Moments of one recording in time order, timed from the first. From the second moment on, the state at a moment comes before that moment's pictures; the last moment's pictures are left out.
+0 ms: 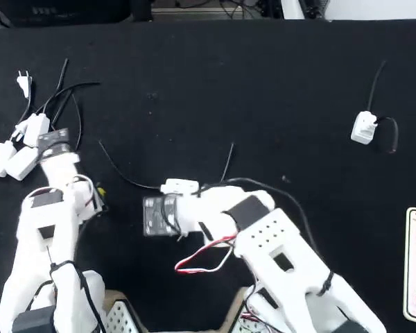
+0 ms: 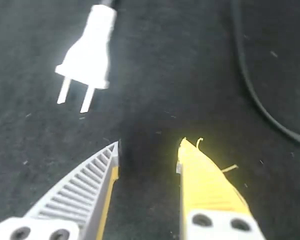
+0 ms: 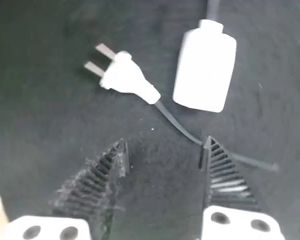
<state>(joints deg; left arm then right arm) -20.1 -34.3 66.8 41.5 1.5 -33.3 -41.2 59.3 62.6 65.1</state>
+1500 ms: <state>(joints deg) -35.0 -34.3 64.2 41.5 12.9 -41.4 -14.8 53.1 51.7 80.2</state>
